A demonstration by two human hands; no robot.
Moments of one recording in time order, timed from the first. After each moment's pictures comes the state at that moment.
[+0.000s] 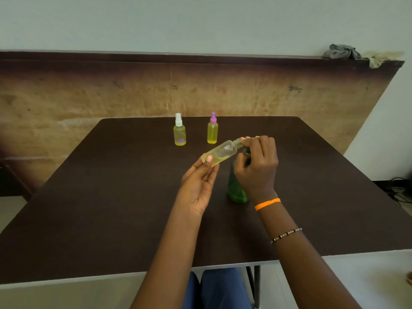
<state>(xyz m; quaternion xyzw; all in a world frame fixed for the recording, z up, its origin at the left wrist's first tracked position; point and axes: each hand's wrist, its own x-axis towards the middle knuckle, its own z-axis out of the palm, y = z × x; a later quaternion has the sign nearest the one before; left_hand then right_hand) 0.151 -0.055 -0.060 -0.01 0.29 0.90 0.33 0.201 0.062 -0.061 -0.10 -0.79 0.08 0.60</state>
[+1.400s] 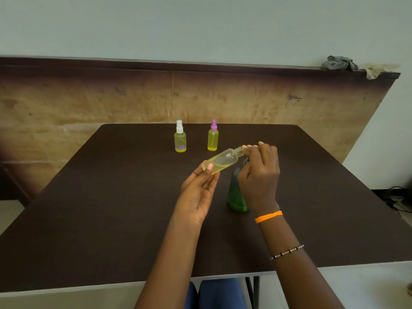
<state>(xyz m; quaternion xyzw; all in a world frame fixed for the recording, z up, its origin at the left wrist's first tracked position) 0.152 -0.057 -0.058 -0.01 0.28 0.90 0.33 0.200 0.058 -0.056 -0.12 -0.77 0.03 0.62</state>
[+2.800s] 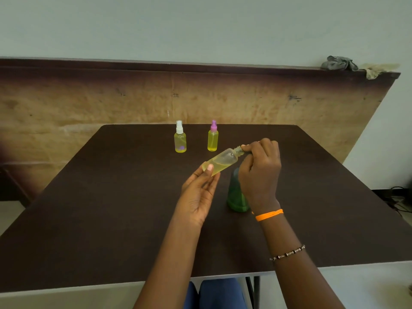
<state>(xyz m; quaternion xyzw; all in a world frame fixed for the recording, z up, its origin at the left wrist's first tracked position) 0.156 -0.057 -0.058 0.00 0.28 0.90 0.33 0.202 0.055 -0.046 -0.14 -0.78 0.10 0.61</state>
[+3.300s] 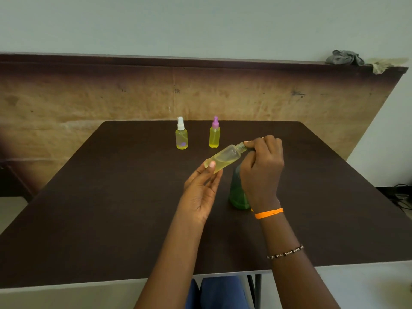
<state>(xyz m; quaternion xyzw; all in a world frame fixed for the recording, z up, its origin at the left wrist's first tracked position) 0.155 -0.055 -0.061 0.01 0.28 0.90 0.33 0.199 0.051 -0.047 -0.15 -0.76 0.12 0.61</state>
